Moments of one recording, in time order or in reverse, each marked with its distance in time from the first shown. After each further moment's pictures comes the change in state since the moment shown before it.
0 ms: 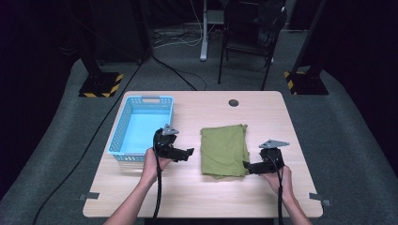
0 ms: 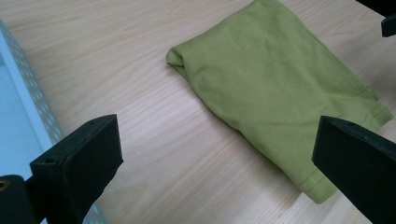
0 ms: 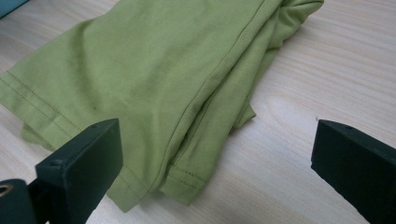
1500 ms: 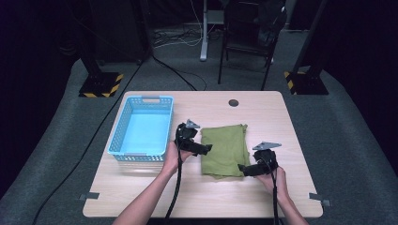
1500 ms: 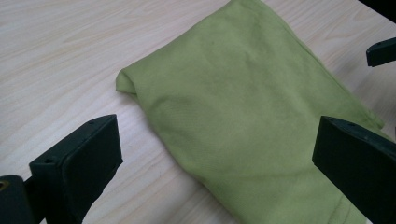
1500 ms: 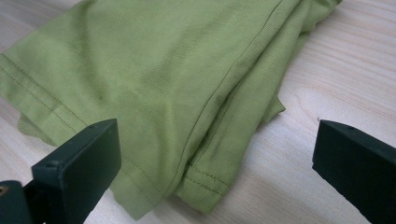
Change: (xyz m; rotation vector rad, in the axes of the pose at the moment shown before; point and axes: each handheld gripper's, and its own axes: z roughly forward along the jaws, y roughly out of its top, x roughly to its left) left arm -0.020 0.028 0.066 0.059 -0.060 0.009; right arm 0.010 -0.004 0.017 0.049 0.021 -0.014
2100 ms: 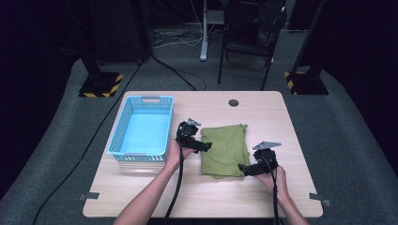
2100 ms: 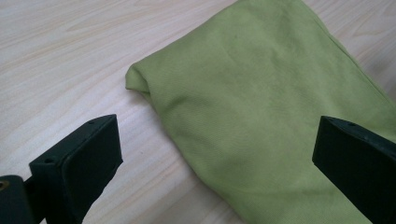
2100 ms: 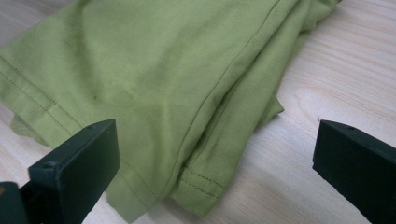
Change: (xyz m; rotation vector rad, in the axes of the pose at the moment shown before) left arm 0.014 0.003 0.020 0.031 0.015 -0.027; right arm -0.003 0.000 0.003 0.004 0.004 0.001
